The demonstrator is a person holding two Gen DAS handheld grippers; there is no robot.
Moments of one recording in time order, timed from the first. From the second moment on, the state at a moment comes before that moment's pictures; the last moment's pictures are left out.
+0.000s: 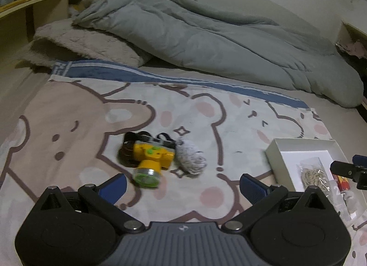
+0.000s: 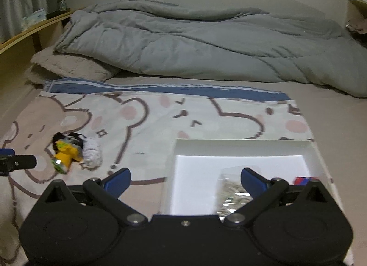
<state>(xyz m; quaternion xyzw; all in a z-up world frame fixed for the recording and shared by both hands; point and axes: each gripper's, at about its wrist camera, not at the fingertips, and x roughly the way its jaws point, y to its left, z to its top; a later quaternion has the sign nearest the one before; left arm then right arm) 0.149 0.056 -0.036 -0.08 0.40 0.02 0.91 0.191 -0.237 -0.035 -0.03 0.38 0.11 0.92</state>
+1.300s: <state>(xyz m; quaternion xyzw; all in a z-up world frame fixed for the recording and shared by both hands) 0.207 0.096 -0.082 -0.05 0.42 0.03 0.90 0.222 -0.154 -0.055 0.00 0.32 0.17 0.93</state>
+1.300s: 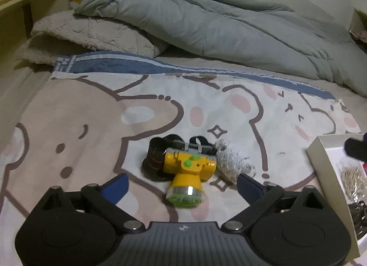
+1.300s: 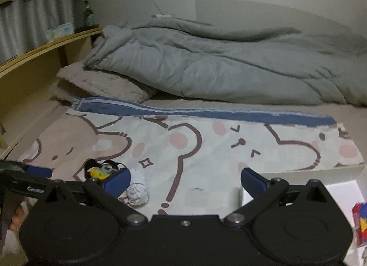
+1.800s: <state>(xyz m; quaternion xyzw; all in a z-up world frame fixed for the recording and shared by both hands) 0.238 0.093 -0.121 -0.04 0.47 0.01 0.88 0.276 -0.120 -0.107 0.08 0.39 0.21 0.89</state>
